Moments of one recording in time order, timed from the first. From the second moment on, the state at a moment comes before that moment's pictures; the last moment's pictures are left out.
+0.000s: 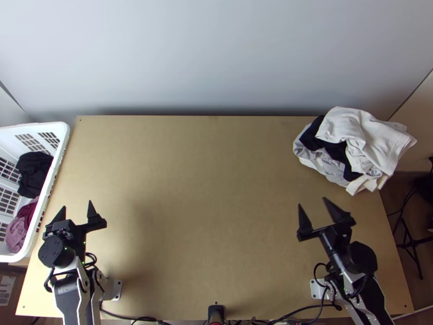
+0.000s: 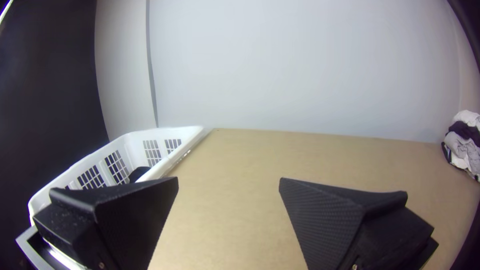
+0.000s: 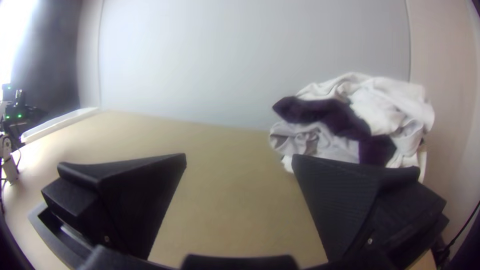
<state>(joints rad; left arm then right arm) 0.37 0.01 0.07 -0.22 0.03 0.06 0.45 0.00 0.09 -0.16 0.19 0.01</state>
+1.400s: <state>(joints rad) 0.87 1.44 1.24 -0.50 0.02 -0.17 0.45 0.81 1.20 -0.79 0.49 -0.05</state>
